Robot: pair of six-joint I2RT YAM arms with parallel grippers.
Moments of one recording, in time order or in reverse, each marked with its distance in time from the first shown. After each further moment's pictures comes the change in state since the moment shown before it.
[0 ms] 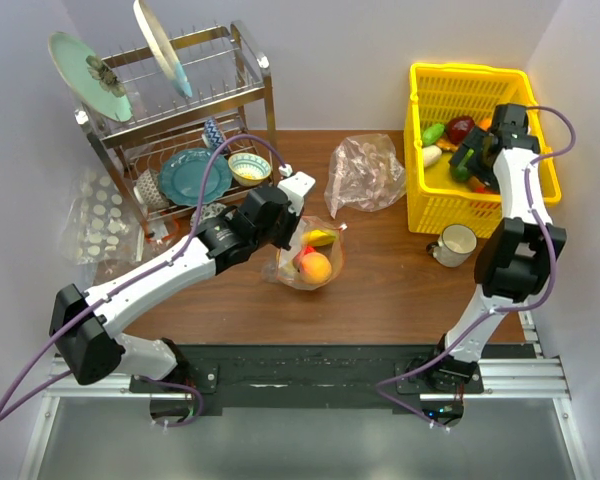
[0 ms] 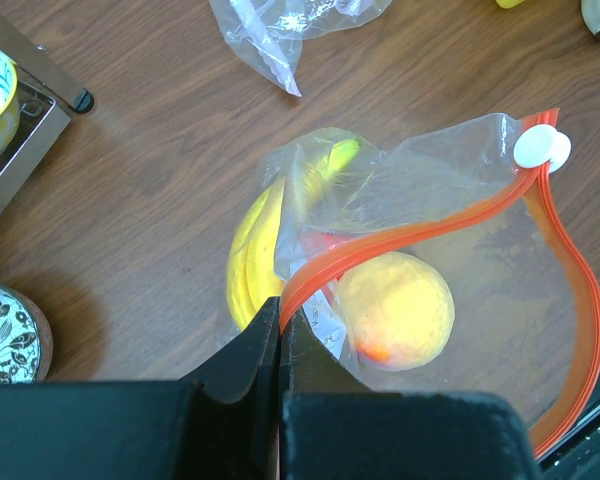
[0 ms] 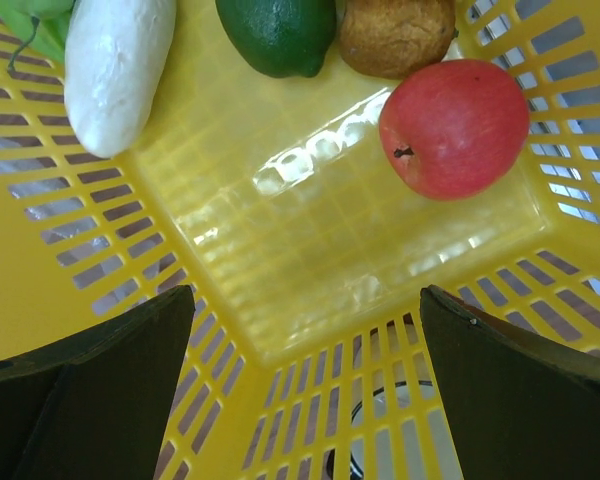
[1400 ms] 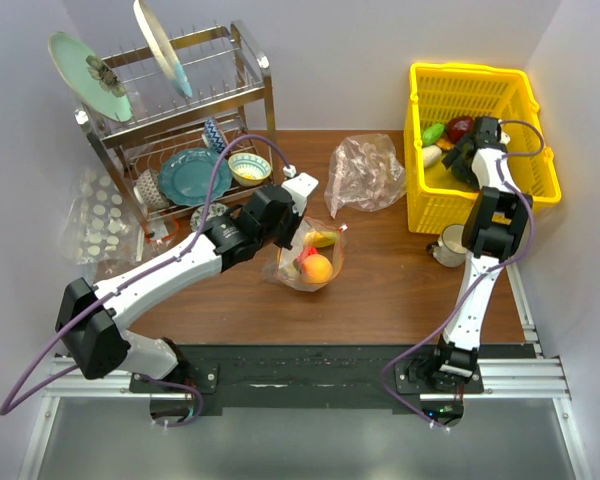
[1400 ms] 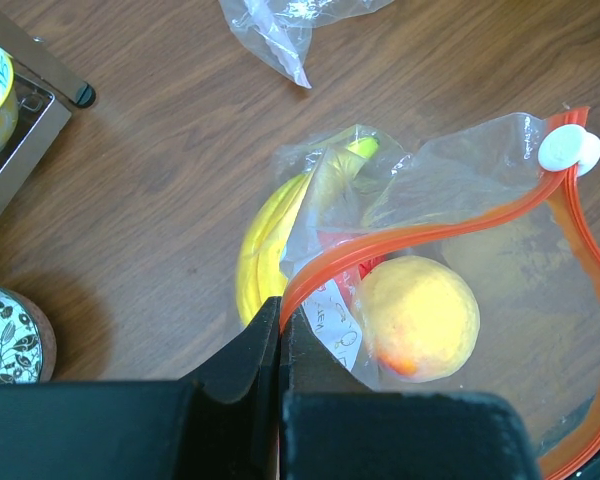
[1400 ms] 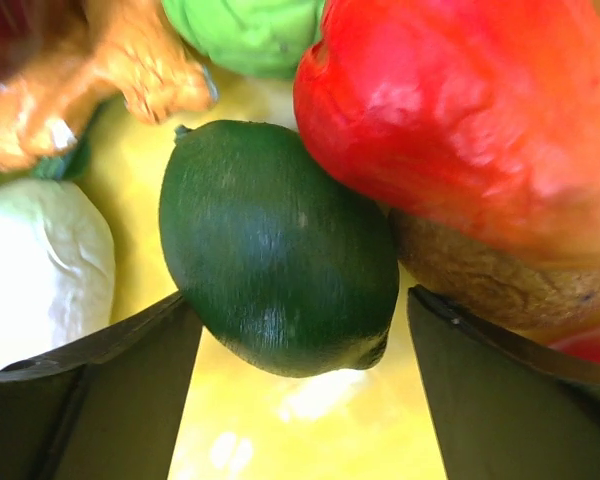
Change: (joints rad) left arm 0.008 0.042 0.000 0.015 -0.007 0.019; right arm -0.010 0.546 0.325 0.234 0.080 0.101
